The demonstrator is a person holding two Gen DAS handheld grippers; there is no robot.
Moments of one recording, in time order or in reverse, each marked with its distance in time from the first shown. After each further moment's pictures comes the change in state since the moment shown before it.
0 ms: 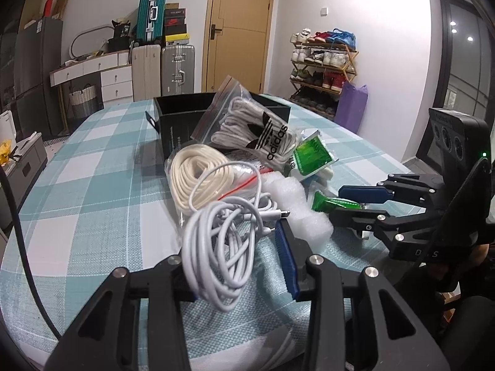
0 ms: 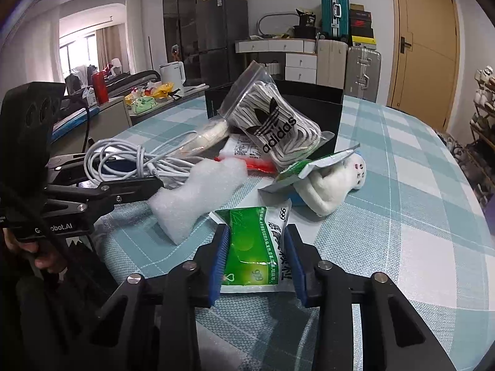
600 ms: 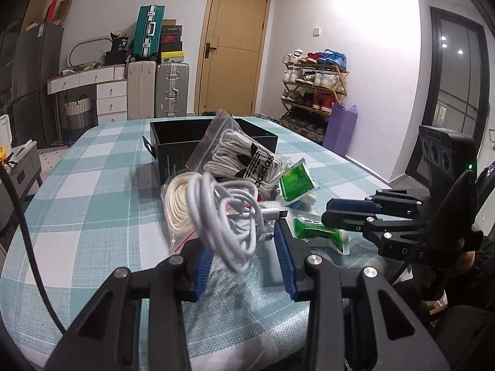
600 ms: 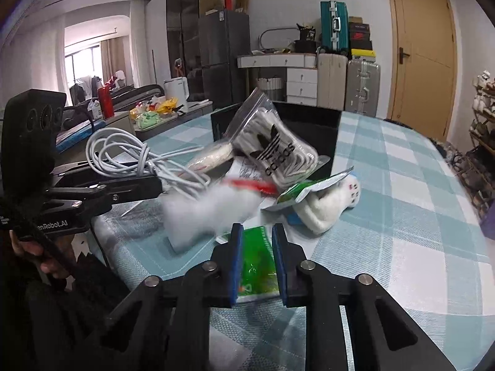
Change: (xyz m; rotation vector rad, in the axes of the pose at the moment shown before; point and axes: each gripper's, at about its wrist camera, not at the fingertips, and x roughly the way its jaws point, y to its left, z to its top) left arm -0.018 -0.001 0.009 -0.017 -0.092 -0.048; right arm -0.018 0.001 0.004 -0.001 -0.067 0.006
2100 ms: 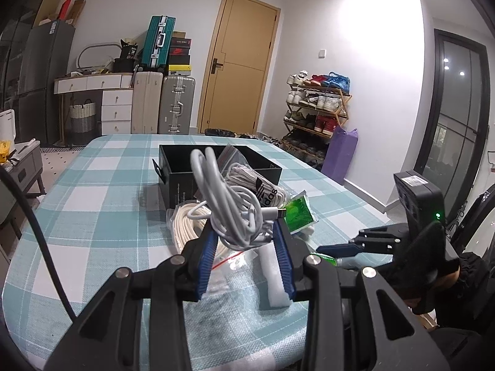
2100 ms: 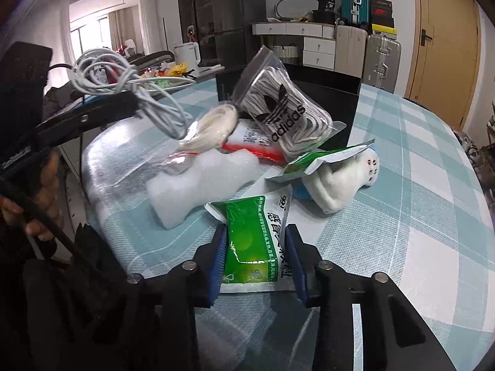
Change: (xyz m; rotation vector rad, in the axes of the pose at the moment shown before) left arm -0.015 0.009 0.019 -0.059 -0.092 -0.008; right arm 0.026 -0.007 0.001 -0.044 0.159 0.067
